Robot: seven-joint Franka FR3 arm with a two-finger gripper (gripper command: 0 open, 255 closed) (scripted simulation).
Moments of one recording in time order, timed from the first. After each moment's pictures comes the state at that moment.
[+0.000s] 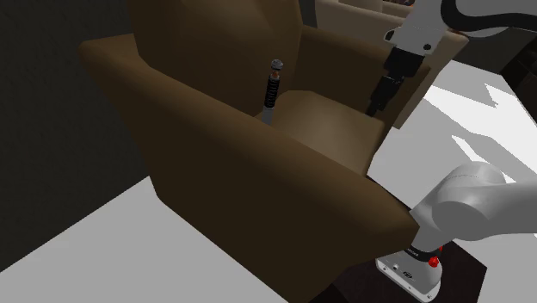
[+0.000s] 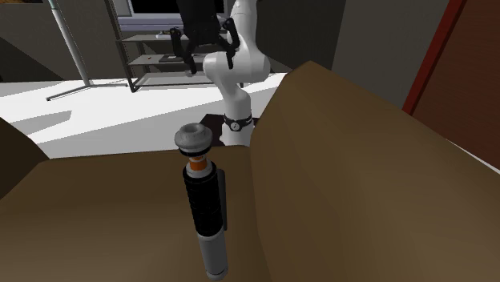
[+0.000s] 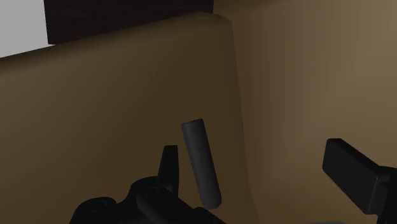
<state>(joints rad) 0.02 -0.81 -0.07 -2.45 0.09 1.59 -0.15</state>
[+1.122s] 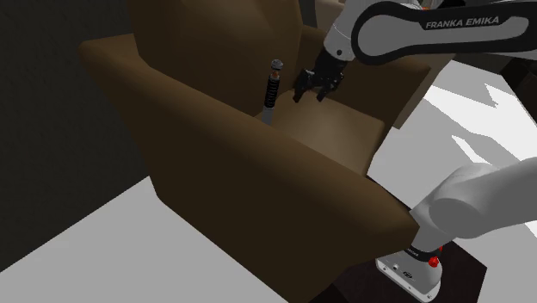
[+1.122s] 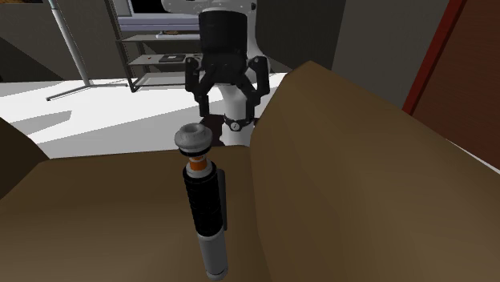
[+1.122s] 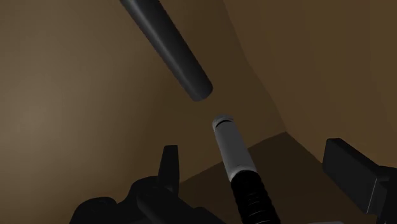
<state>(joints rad) -0.05 -0.47 0.22 -2.38 0.12 2.16 0.33</state>
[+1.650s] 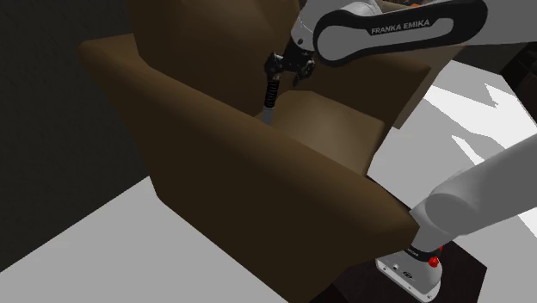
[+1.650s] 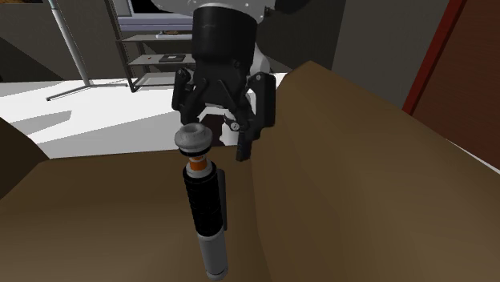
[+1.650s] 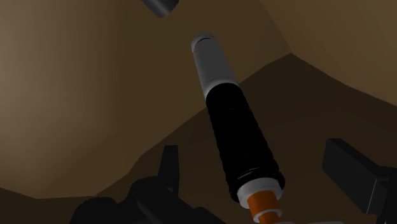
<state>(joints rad) -0.16 -0.20 0.36 -2.16 -0.08 2.33 0.67</state>
